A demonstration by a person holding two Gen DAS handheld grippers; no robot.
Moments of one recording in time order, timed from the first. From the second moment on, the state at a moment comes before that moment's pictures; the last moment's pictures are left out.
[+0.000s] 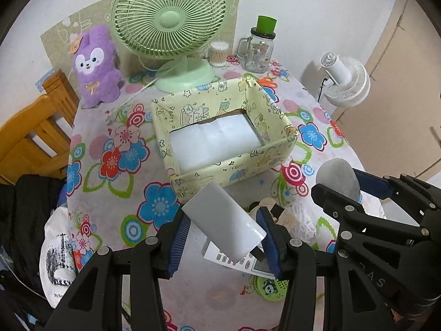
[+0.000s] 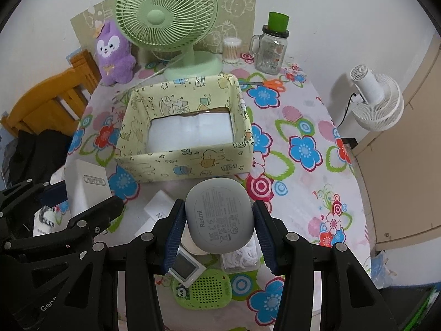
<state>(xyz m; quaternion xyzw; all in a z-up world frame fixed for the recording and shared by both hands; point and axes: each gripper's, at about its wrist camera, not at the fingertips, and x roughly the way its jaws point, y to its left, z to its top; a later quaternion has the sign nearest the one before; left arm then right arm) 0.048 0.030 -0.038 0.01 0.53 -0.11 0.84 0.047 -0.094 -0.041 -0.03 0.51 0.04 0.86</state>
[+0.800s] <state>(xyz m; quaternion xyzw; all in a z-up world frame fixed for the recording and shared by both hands) 0.098 0.029 -0.032 -0.02 0.53 -0.08 0.85 0.110 -0.097 -0.029 -0.06 0.50 0.10 0.86</state>
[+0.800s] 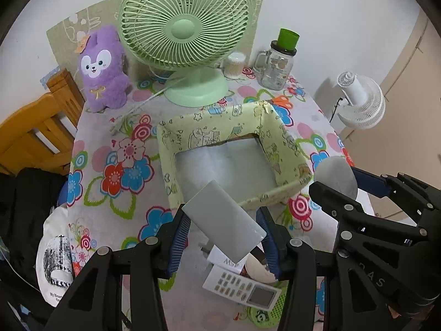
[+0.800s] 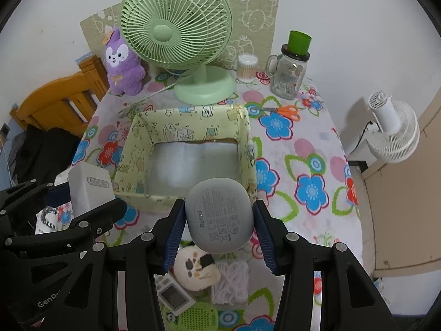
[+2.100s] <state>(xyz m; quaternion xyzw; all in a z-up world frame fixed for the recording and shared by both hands) 0.187 0.021 -0.102 0.04 0.58 -0.08 0.81 0.213 -0.099 -0.091 -0.06 0.55 0.11 0.83</state>
